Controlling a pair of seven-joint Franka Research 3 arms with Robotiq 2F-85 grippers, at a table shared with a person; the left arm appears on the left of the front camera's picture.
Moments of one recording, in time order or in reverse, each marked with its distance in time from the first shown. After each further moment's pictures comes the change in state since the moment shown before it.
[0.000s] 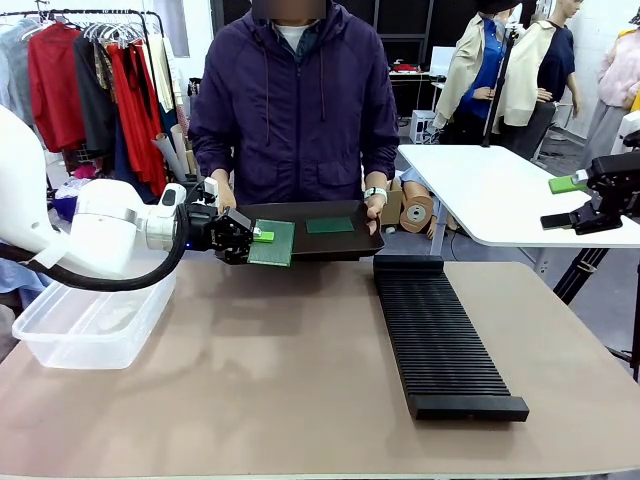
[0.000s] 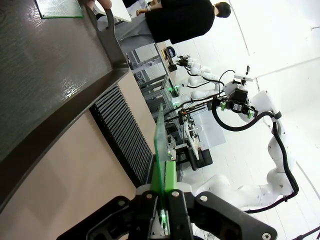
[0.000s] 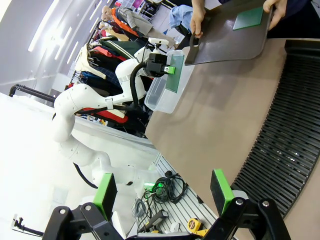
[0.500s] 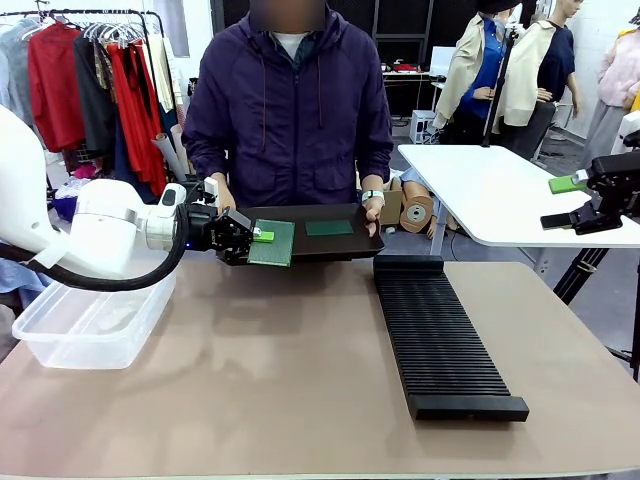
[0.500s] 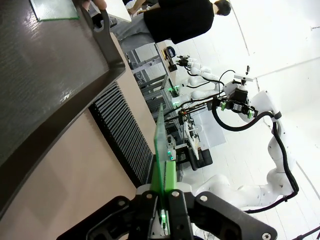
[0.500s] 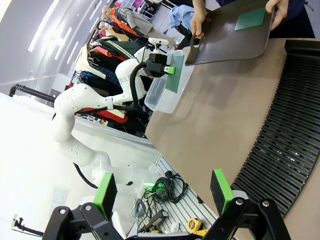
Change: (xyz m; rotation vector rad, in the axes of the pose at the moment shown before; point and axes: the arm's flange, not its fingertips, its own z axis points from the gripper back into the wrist) left arm 0.000 0.000 0.000 0.000 0.000 0.000; right arm 0.000 0.000 0.000 0.000 0.000 0.000
